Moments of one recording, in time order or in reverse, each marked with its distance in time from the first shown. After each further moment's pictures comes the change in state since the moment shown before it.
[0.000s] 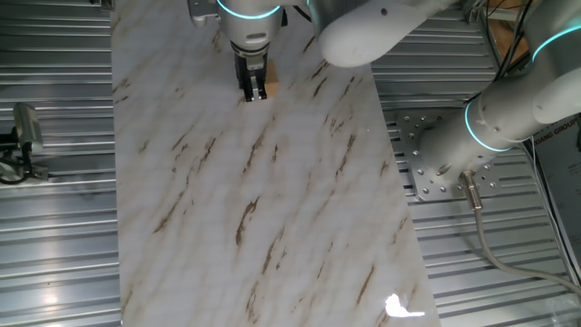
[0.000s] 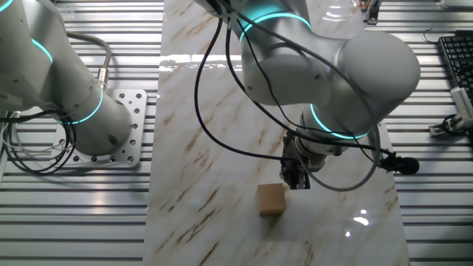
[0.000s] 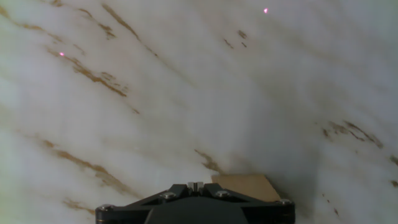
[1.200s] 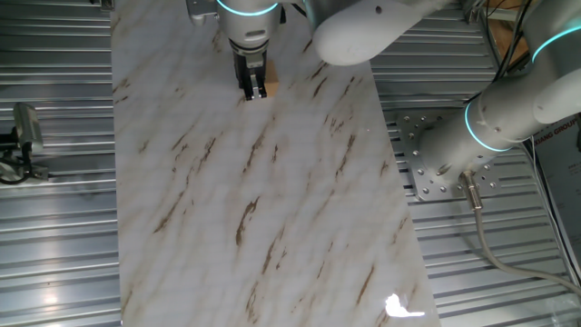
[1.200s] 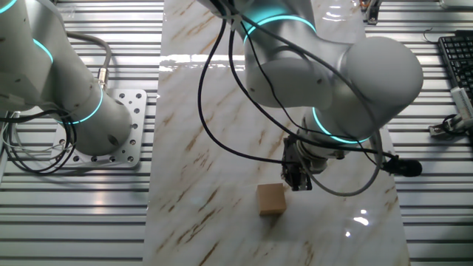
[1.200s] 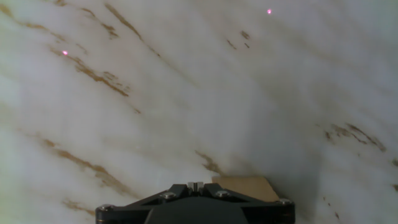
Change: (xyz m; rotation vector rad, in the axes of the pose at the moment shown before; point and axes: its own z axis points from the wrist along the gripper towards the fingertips) arm -0.002 -0.002 0.002 -0.015 0.000 -0.054
